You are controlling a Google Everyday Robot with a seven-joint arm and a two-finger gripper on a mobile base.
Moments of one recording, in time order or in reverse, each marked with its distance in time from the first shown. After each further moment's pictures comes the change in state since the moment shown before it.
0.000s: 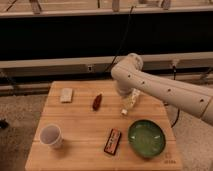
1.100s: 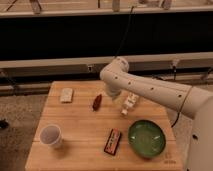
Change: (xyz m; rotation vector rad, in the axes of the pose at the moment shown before) arm -0.039 -0.023 0.037 -0.013 -0.056 -0.181
